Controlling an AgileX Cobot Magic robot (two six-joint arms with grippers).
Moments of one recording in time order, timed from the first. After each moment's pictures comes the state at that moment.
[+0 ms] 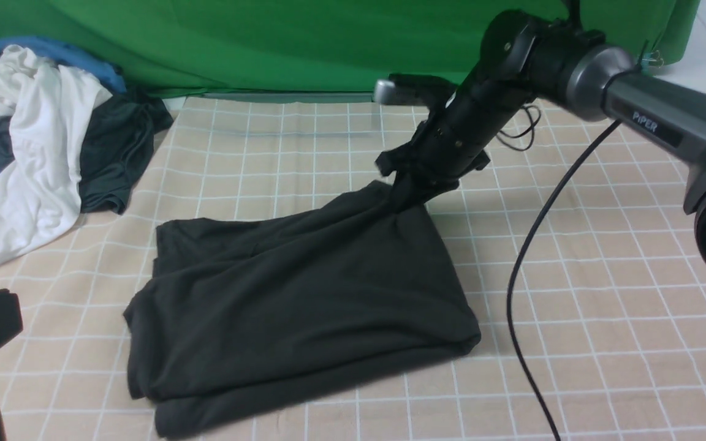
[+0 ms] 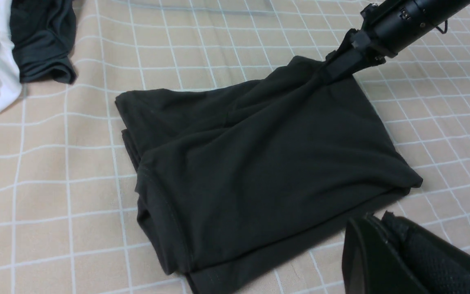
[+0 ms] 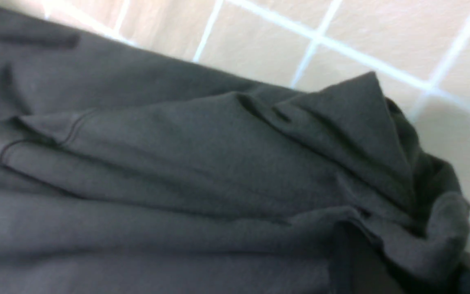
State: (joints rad) right arm 0.34 2.37 -2.11 0.46 1.12 -0.17; left arm 0.11 0.47 -0.80 -0.51 1.08 0.30
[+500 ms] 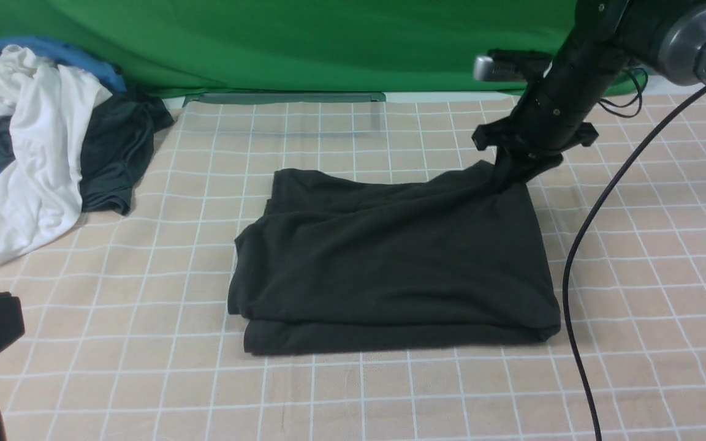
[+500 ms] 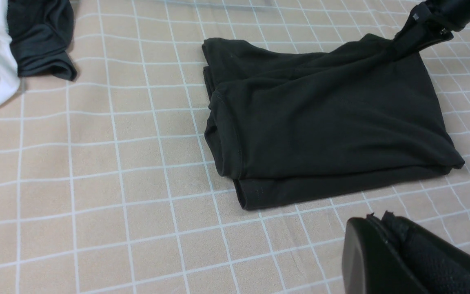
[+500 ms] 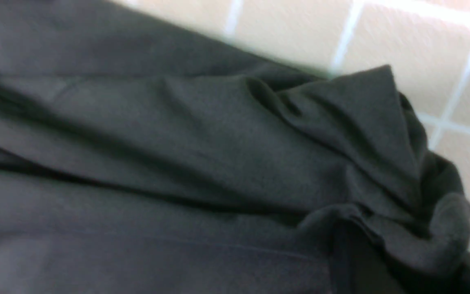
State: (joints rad) right arm 0.19 2.31 -2.06 0.25 1.22 -0.09; left arm 0.11 0.47 -0.80 -0.52 1.09 0.30
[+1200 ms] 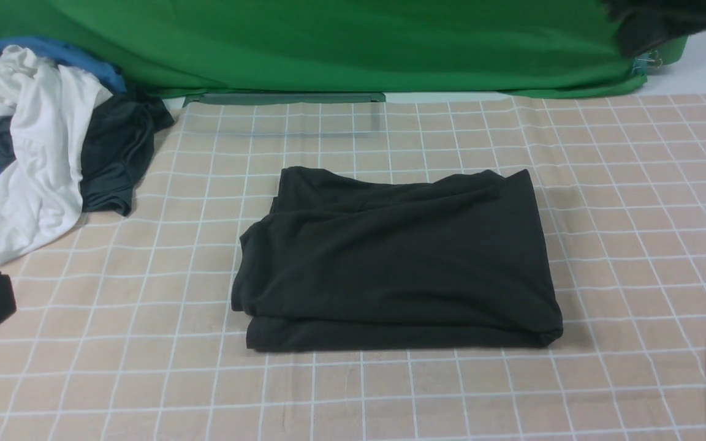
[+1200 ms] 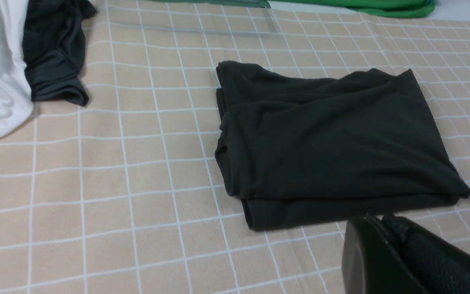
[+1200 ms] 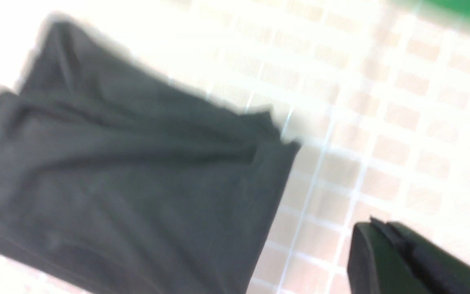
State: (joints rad) right arm 0.19 1.52 -1.71 0.09 1.11 -0.11; left arm 0.11 0.47 -0.80 -0.51 1.02 0.30
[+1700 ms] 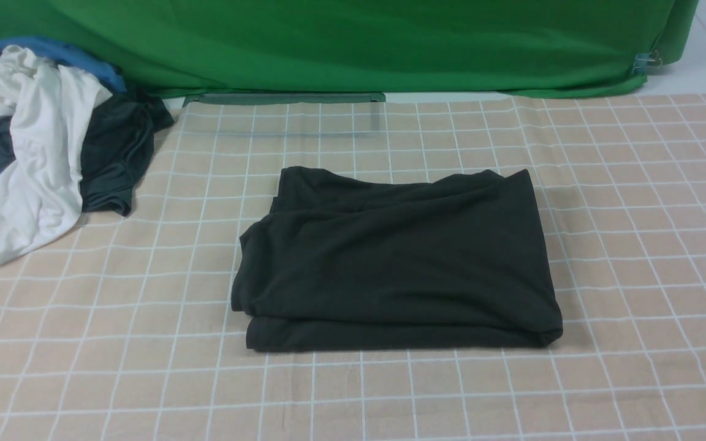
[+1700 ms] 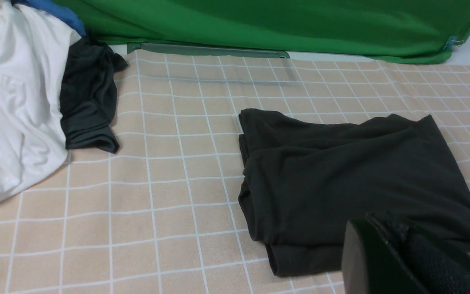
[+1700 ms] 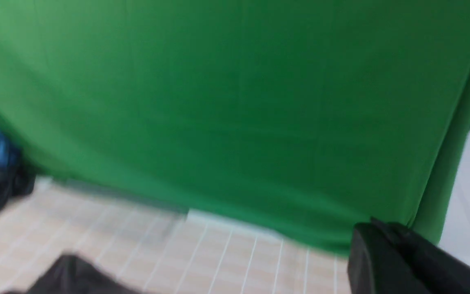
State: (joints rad) right arm 0.19 0.57 -0.66 0.08 0.12 -0.14; left arm 0.11 0.47 -0.78 -0.48 0.91 0.30
